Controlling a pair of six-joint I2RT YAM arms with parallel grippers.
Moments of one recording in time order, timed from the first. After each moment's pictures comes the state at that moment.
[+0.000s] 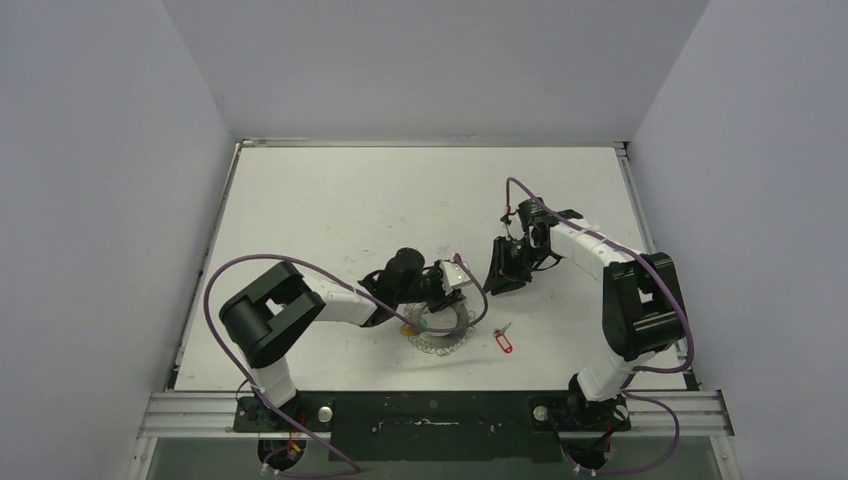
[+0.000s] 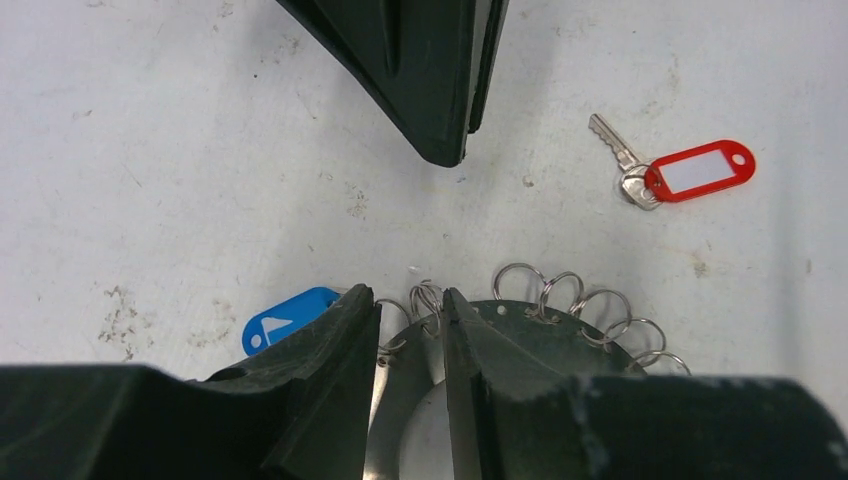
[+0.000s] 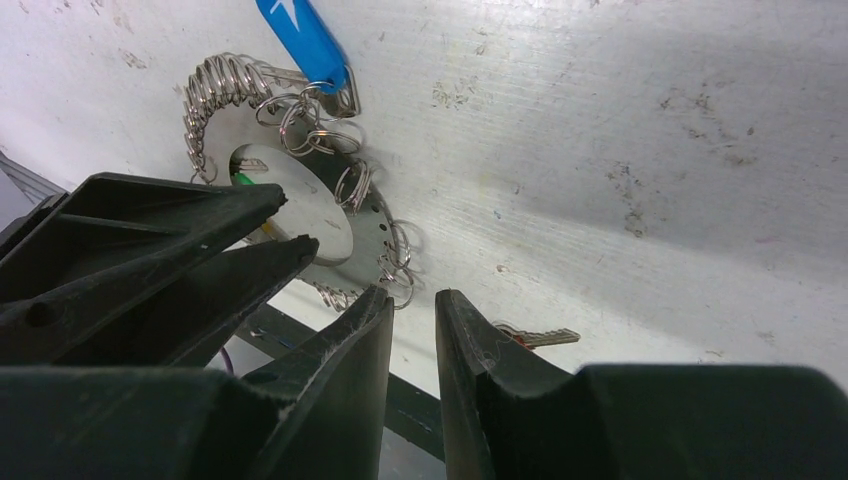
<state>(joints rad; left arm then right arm) -0.87 1.75 0.74 0.59 0.37 0.24 0.28 1.68 1.06 -0.75 -0.51 0.37</state>
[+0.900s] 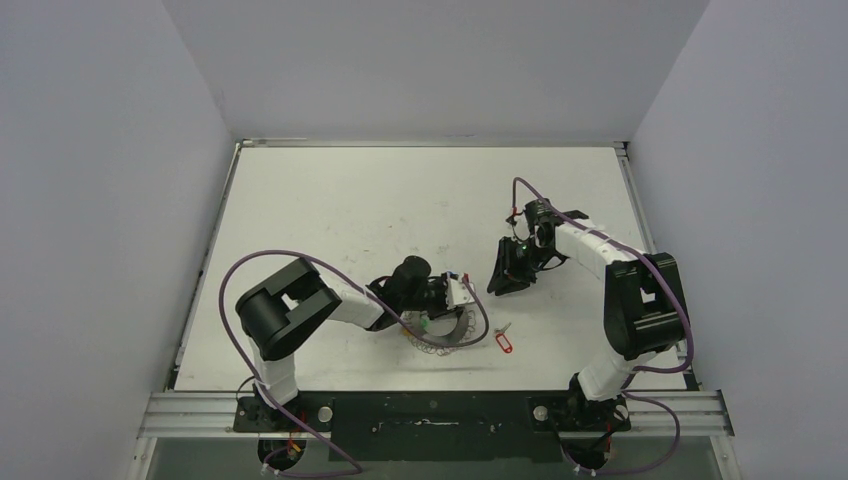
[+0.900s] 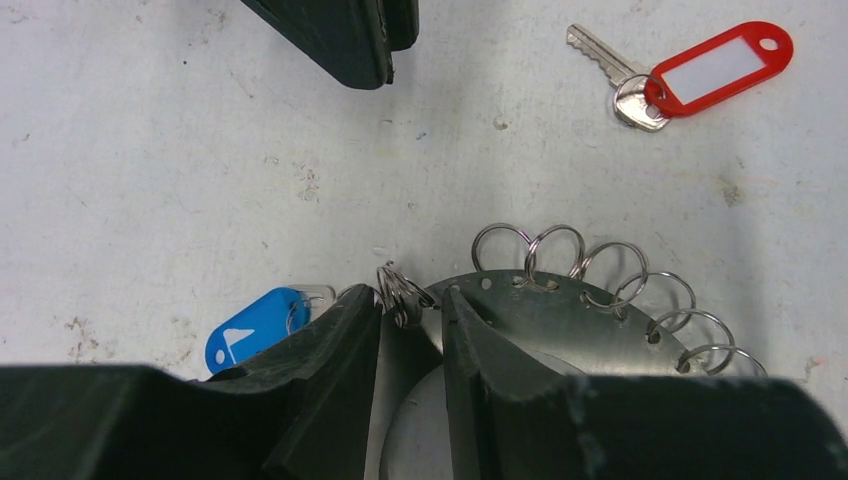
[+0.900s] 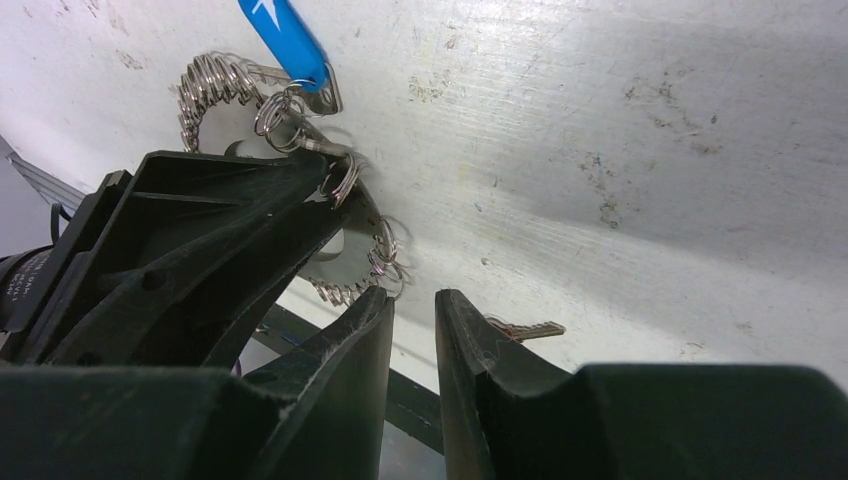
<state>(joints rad) -0.89 1.84 0.73 0.62 0.39 0.45 0.24 1.68 1.05 -0.76 -0.53 0.35</state>
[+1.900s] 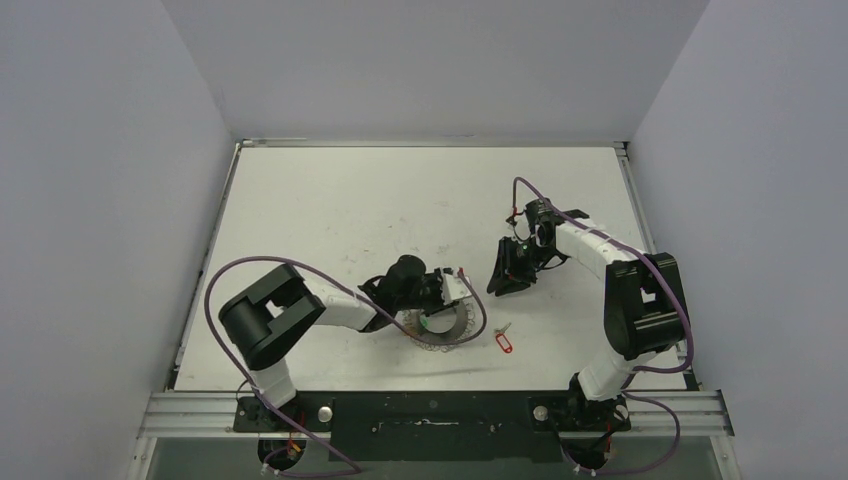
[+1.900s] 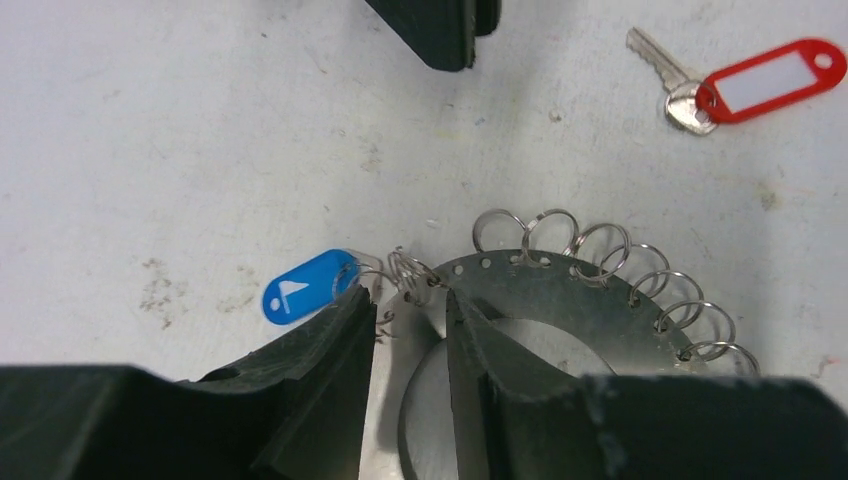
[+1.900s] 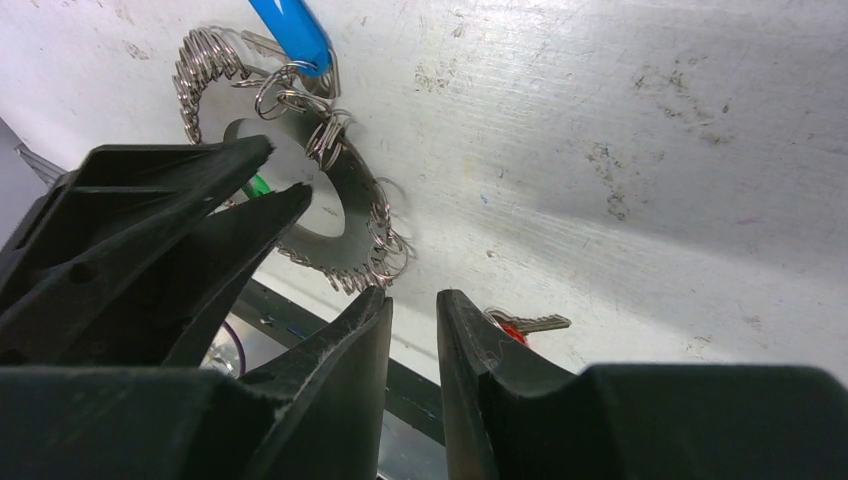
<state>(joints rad) -0.89 1.78 0.71 0.59 0.29 0.44 0.23 1.68 1.05 -0.77 -0.55 0.34</state>
